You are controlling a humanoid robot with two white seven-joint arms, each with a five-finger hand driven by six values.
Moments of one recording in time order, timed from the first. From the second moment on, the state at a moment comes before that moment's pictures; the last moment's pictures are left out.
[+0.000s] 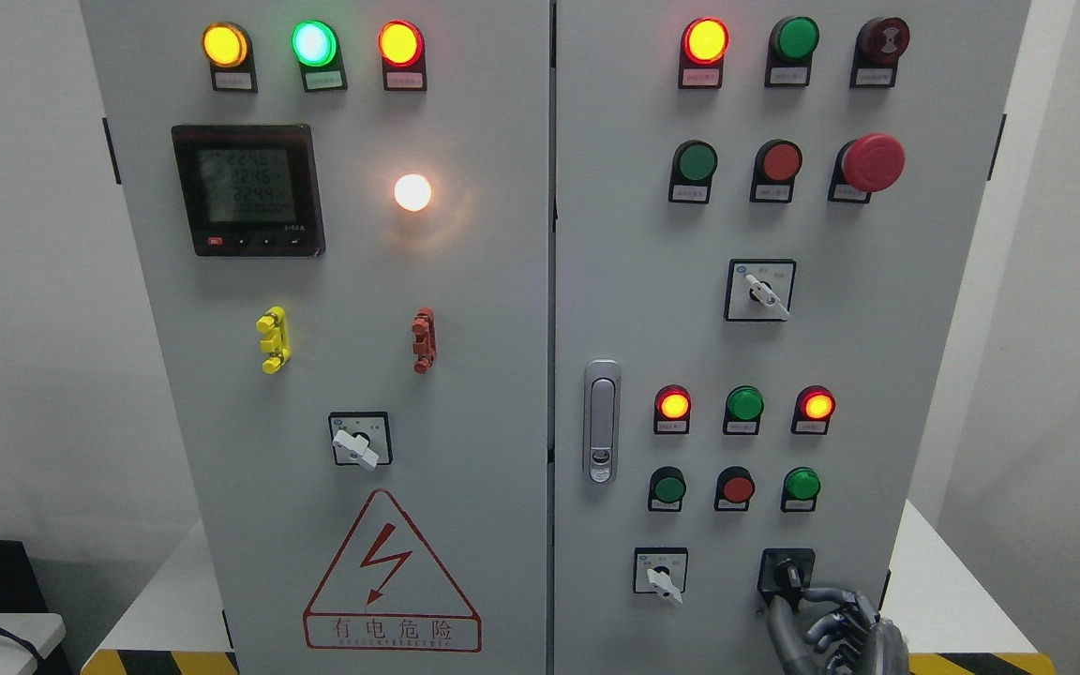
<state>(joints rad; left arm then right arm) 0.00 -0.09 0.08 0.06 0.00 -0.16 0.05 -0.22 0.04 0.07 -1.55 0.17 0.08 -0.45</state>
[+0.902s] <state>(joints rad) 0.00 -0.09 0.08 0.06 0.00 -0.16 0.05 -0.22 0.05 0.07 -1.55 0.19 0.08 -0.45</state>
